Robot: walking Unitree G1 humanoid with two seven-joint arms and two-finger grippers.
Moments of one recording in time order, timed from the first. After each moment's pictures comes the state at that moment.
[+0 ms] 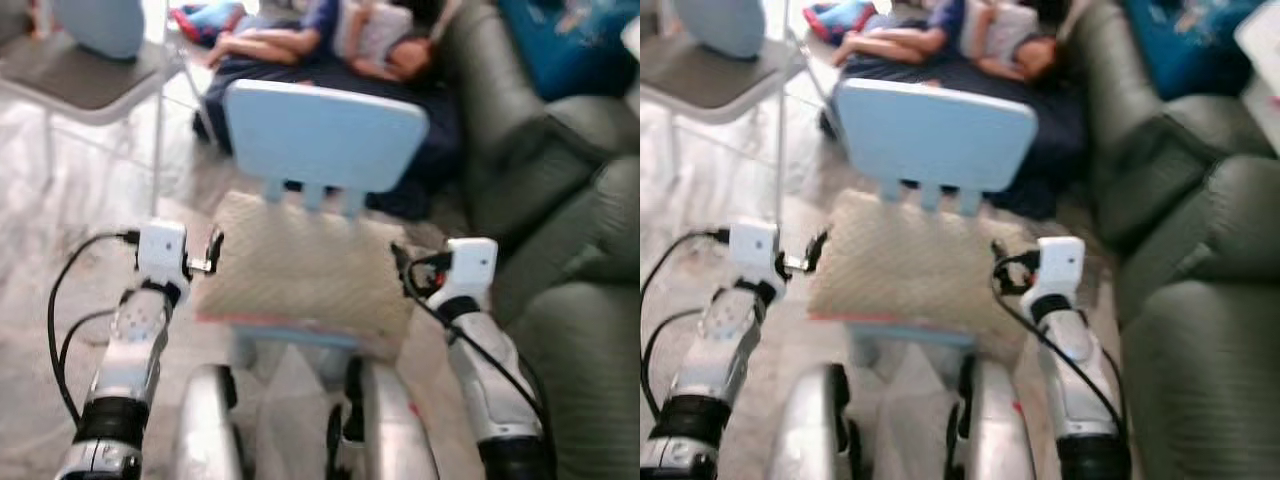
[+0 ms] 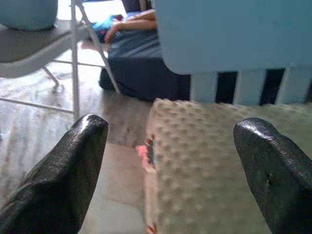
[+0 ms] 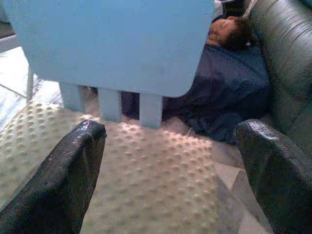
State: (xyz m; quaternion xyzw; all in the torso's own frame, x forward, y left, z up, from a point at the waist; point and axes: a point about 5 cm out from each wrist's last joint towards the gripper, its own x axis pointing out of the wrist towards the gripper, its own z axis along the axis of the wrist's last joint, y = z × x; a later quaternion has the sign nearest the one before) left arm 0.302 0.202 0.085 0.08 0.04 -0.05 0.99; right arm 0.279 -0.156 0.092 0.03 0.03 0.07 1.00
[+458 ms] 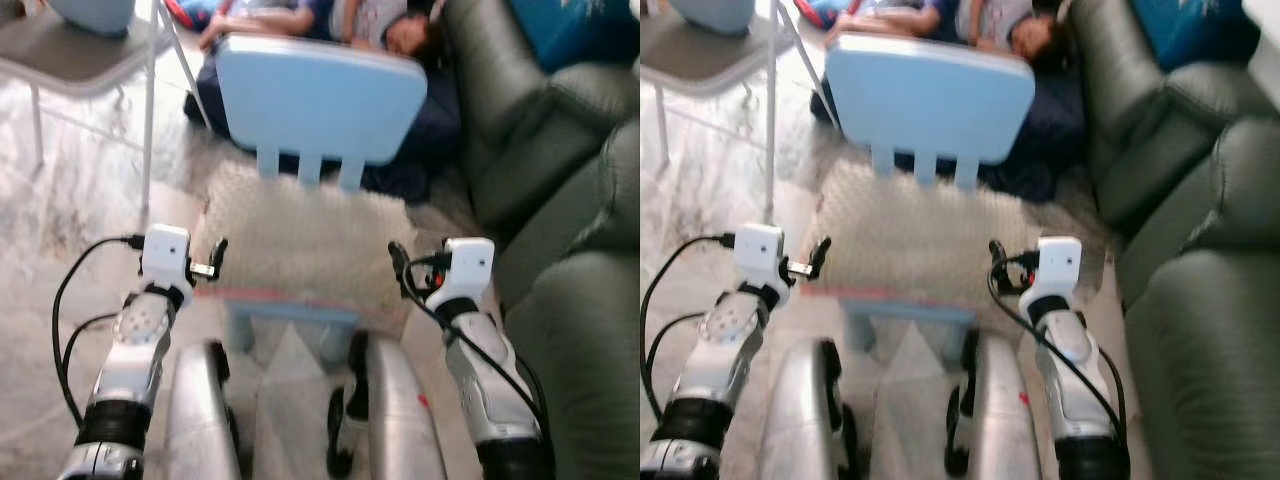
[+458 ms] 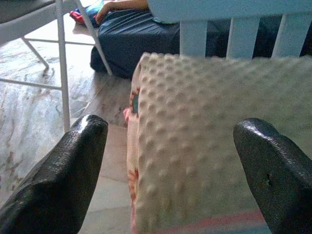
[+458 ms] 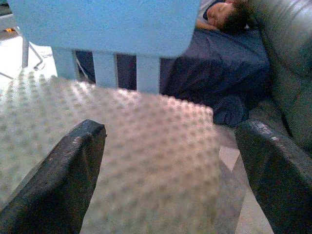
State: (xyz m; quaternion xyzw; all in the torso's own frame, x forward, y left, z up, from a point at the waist) left arm 0.301 0.202 0.083 0.08 0.05 -0.05 0.99; right arm 0.279 -0.155 0.093 0.04 0.03 0.06 1.00
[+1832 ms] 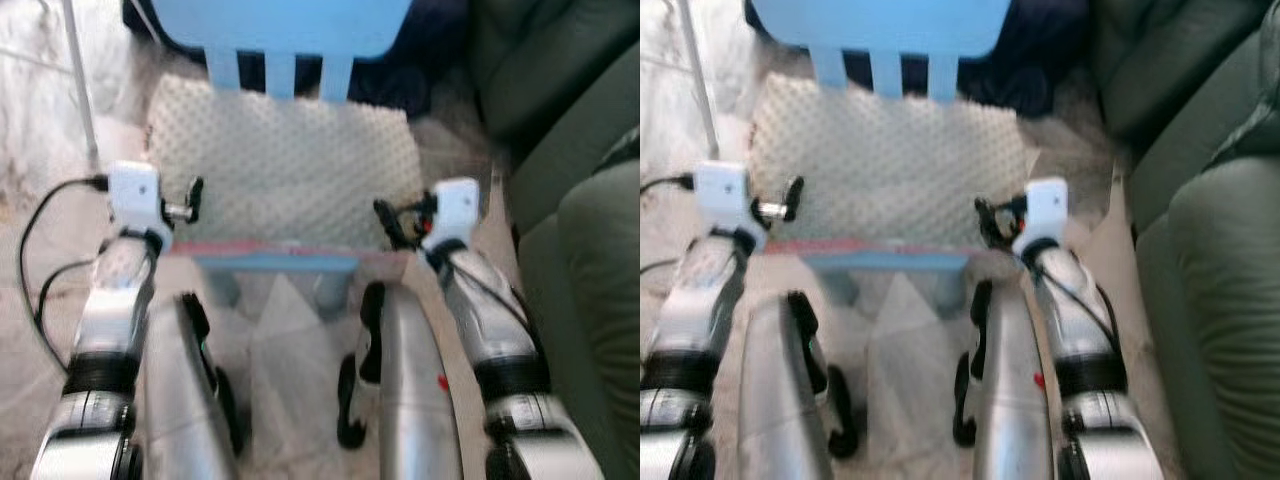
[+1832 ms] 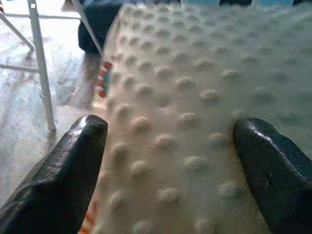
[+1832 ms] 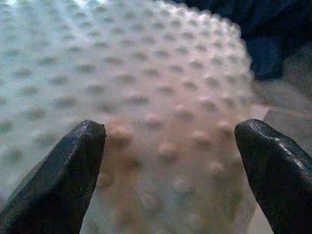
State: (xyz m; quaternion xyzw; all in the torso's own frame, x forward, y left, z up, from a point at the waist) left arm 0.343 0.216 0.145 0.07 0.00 0.00 1.00; right arm 0.347 -0.145 0.129 0.02 0.03 0.15 0.99
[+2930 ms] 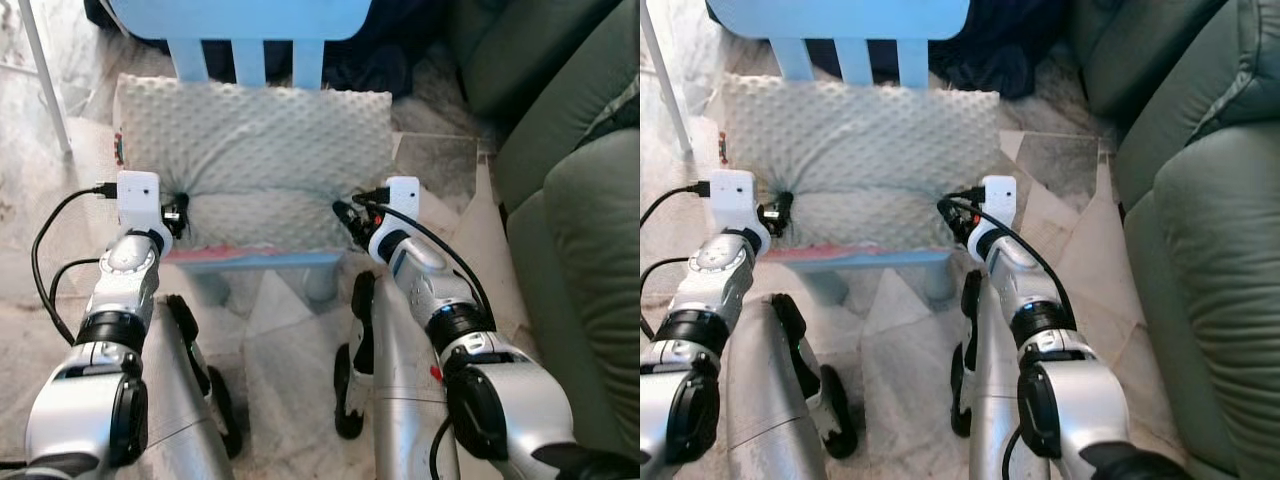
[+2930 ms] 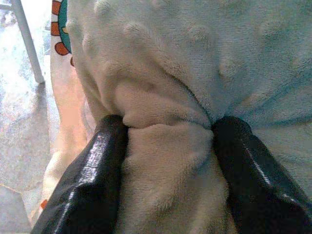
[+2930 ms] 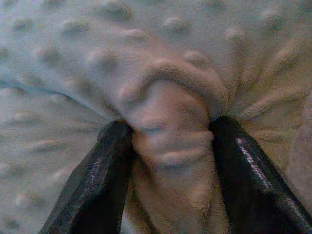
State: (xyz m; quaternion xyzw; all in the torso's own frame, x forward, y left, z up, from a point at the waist) left arm 0.362 0.233 0.111 0.06 0.10 0.05 0.99; right arm 0.371 -0.091 0.106 0.12 0.12 0.20 0.96
